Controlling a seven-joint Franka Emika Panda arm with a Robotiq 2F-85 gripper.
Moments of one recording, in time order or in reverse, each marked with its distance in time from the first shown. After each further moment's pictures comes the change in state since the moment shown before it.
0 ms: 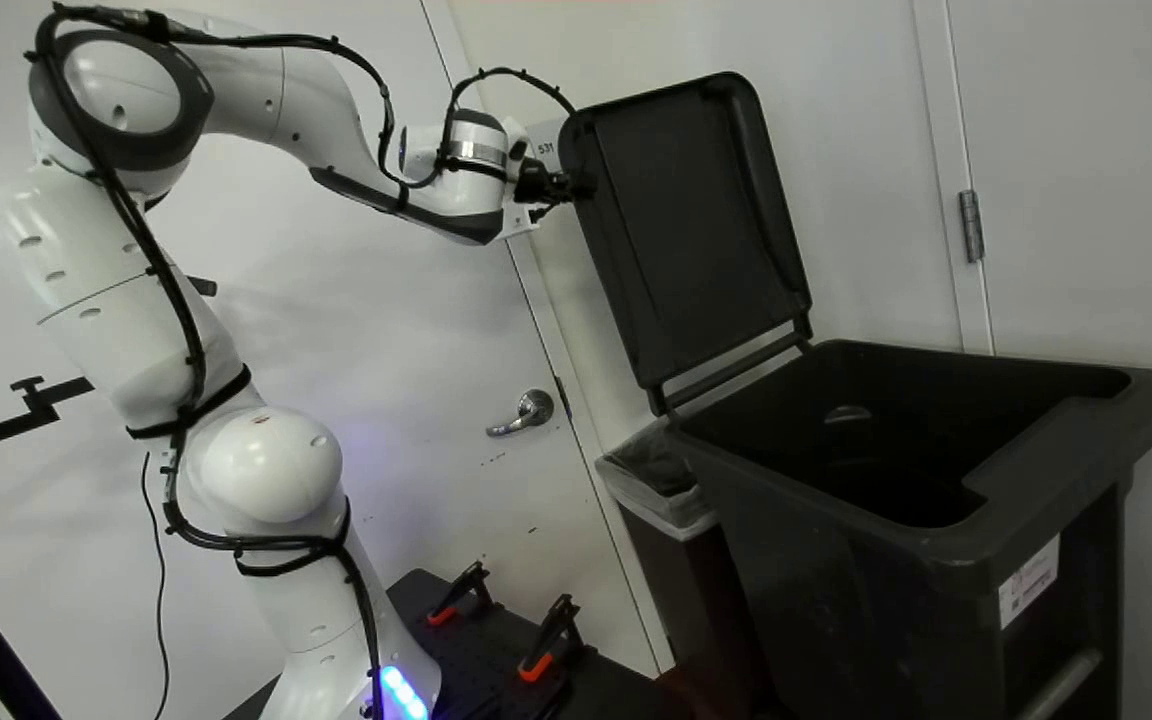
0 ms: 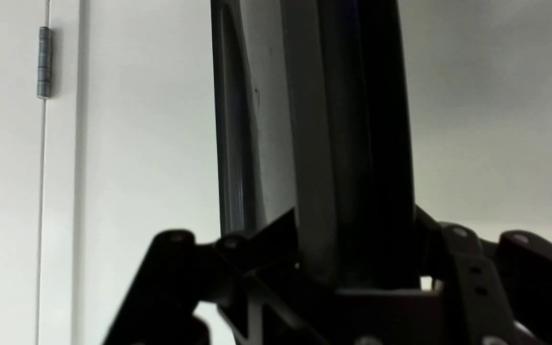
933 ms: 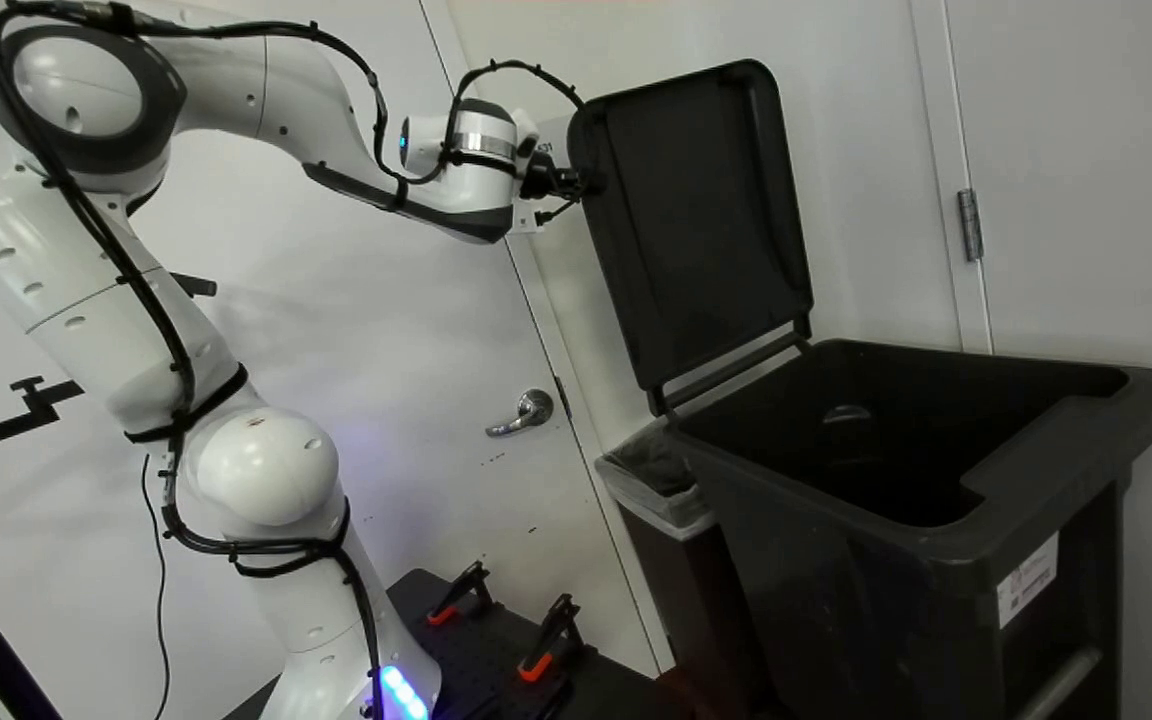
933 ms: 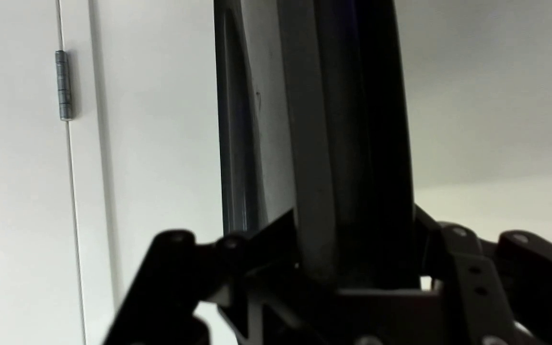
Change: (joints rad) arm -0.040 -0.047 -0.054 -0.055 -0.049 0.104 0.099
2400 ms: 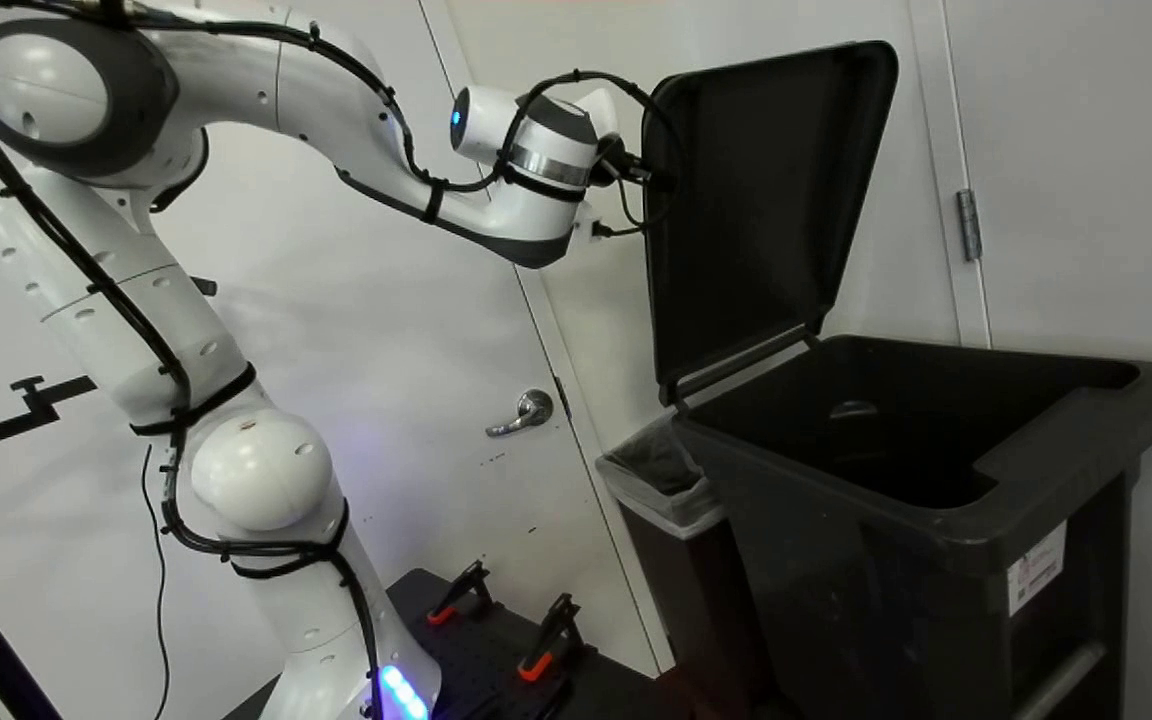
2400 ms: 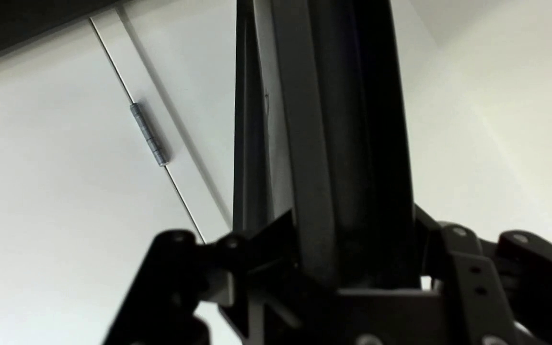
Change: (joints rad) arm -0.068 0.067 -0.306 -0.066 0.199 0.389 -0.021
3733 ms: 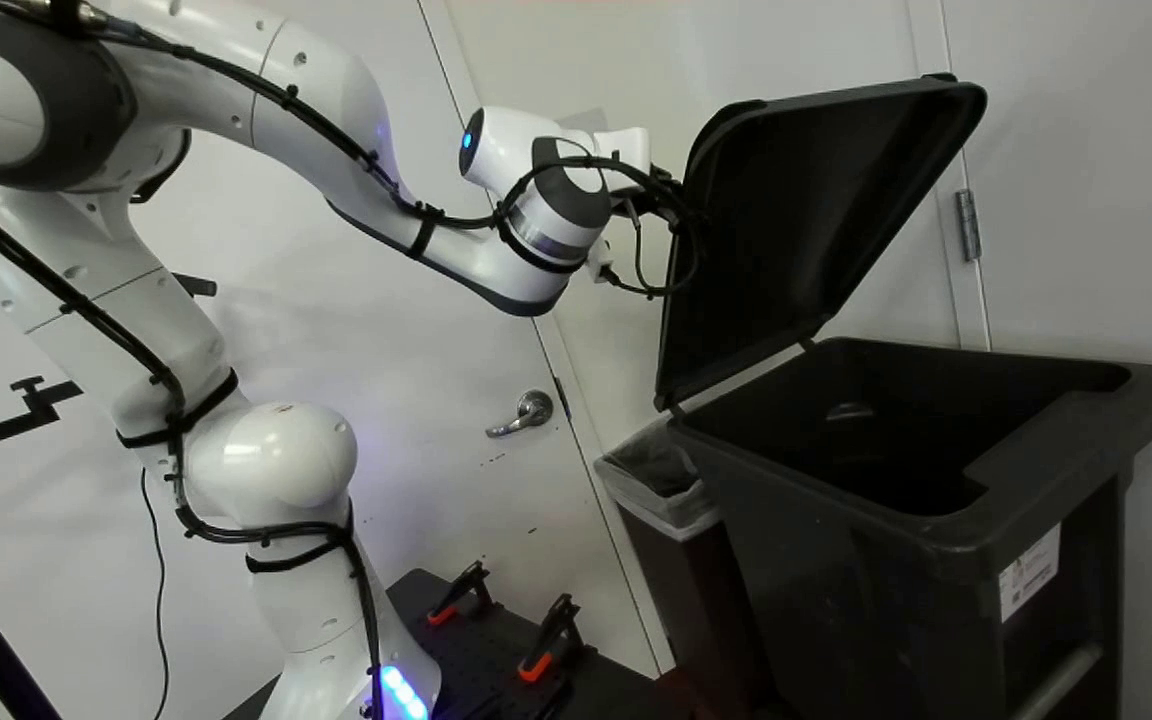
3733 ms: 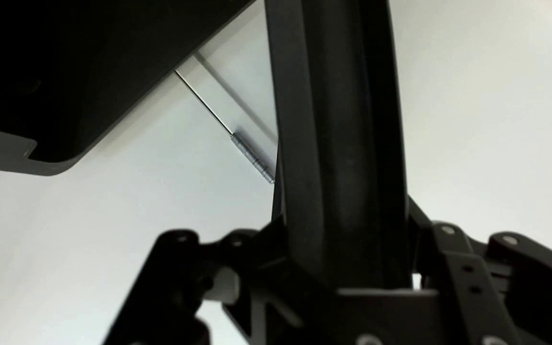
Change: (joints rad) arm 0.330 -0.078 -0.476 -0.178 0.185 0.025 -0.086
